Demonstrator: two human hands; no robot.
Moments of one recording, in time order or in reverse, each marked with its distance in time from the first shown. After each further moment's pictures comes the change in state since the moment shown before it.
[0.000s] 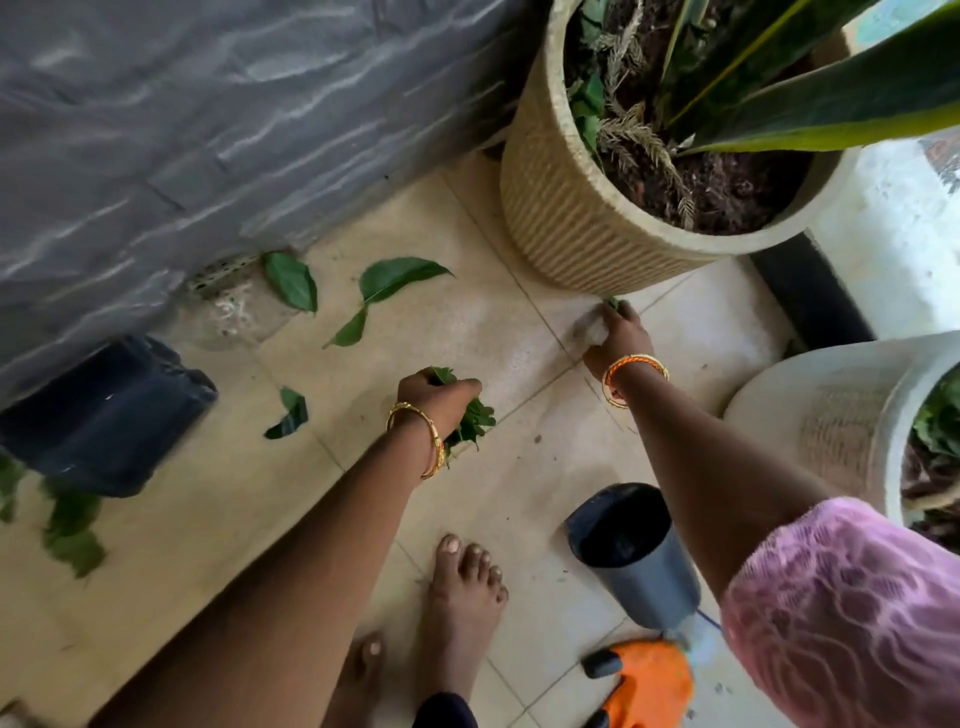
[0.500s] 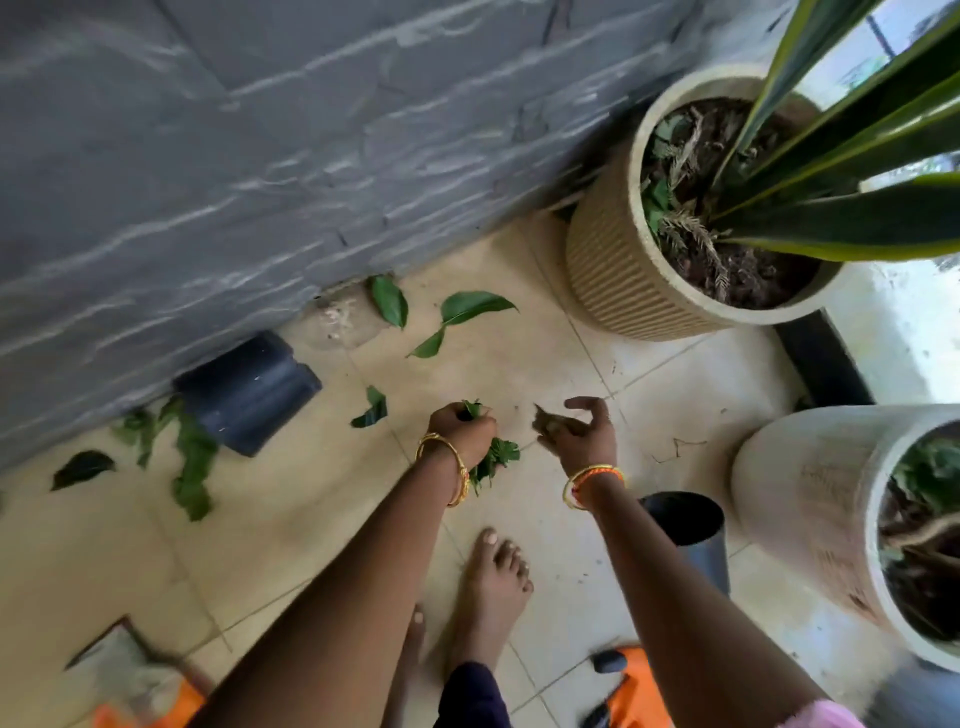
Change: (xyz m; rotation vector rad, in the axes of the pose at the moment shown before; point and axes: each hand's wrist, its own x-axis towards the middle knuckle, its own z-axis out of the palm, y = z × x) left_hand -0.044 -0.009 -0.055 -0.137 -0.010 -0.043; right_hand -0.144 -0.075 0.031 0.887 -0.074 0.204
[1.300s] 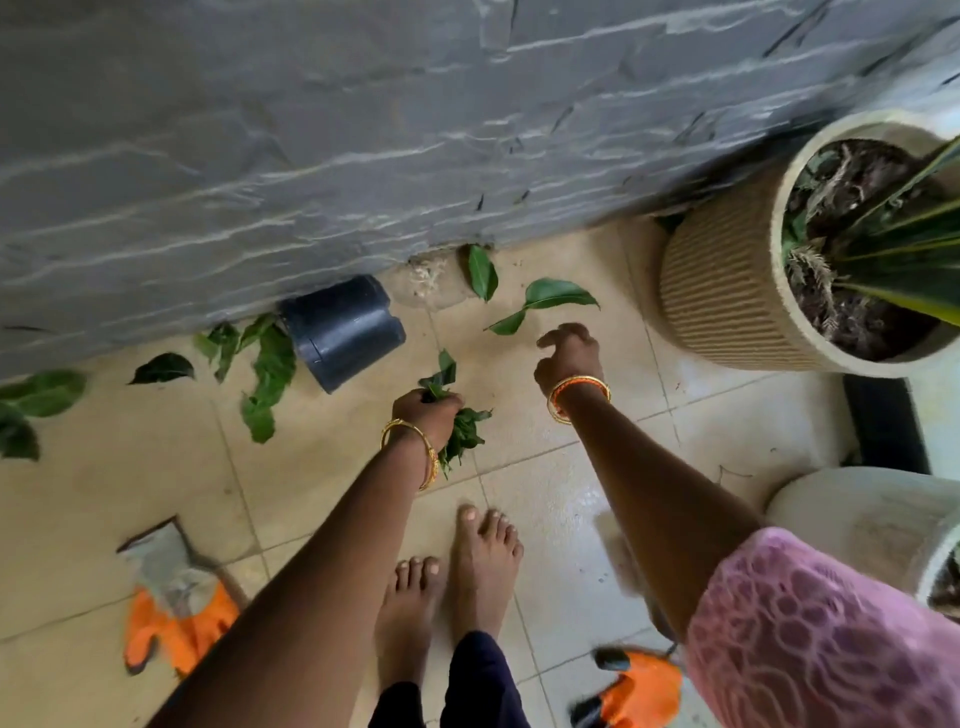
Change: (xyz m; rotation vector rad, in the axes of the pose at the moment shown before) left_hand -0.002 -0.021 -0.107 -0.132 0.174 -0.082; right_hand 0.005 -0.057 0.112 -1.021 -0.127 -0.370
